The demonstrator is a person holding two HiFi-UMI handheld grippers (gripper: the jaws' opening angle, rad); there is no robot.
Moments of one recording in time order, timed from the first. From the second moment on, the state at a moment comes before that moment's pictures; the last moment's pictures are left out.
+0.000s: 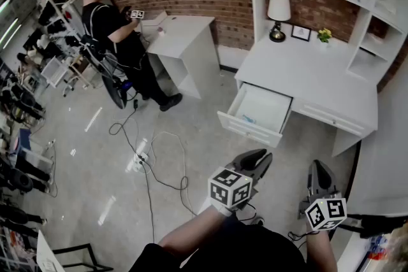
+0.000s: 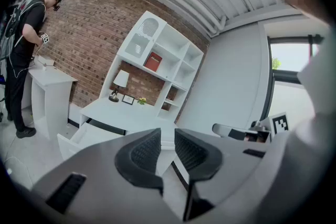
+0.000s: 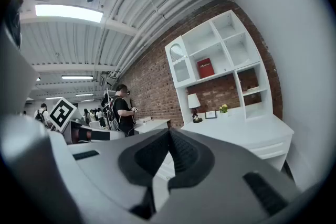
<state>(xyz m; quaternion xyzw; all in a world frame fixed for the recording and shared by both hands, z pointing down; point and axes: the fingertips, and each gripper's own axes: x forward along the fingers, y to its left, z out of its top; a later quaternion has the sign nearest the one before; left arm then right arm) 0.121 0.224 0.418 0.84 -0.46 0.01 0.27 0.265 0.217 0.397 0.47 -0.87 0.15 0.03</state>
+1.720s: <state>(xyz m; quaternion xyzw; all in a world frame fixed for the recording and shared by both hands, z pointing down) -0.098 0.131 0.387 0.80 -0.59 -0.01 0.14 0.096 0.100 0.387 0.46 -0.88 0.11 0.07</state>
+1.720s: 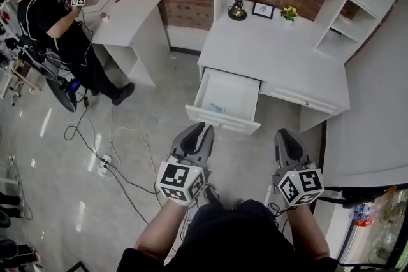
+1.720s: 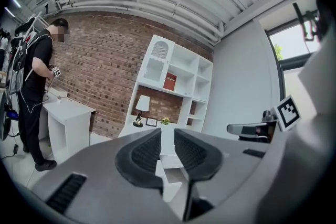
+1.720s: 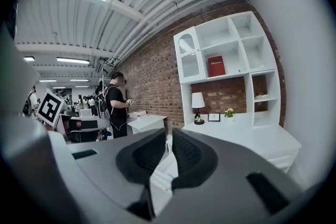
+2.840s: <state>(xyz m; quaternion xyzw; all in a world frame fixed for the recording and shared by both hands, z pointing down) -0.132 -0.071 0.435 0.74 -0.65 0.09 0.16 0.050 -0.137 0.441 0.35 -0.91 0.19 0.05</state>
